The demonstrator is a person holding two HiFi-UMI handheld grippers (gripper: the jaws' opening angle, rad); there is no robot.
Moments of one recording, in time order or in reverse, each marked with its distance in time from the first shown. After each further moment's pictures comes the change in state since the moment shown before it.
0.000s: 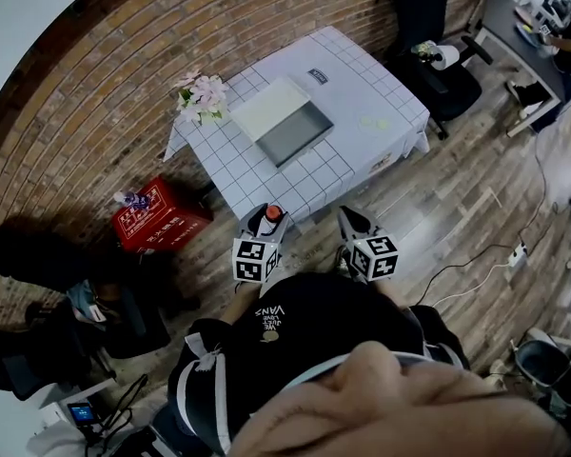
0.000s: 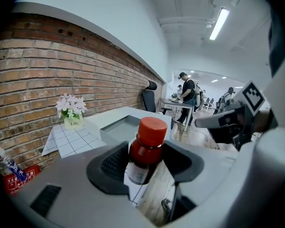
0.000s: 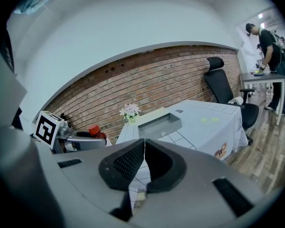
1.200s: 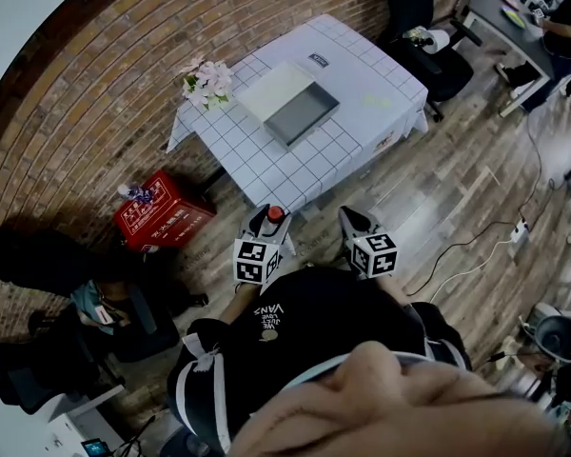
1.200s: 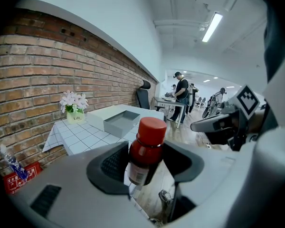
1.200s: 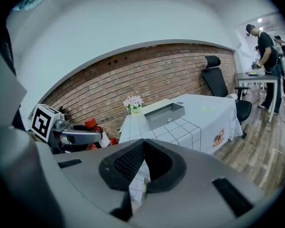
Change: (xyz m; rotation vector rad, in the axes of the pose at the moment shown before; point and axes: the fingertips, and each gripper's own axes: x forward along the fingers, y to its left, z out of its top) left arm -0.066 0.007 -0.042 0.026 0.012 -0.085; right arm -0.018 0.063 -0.059 0.003 0.045 -0.065
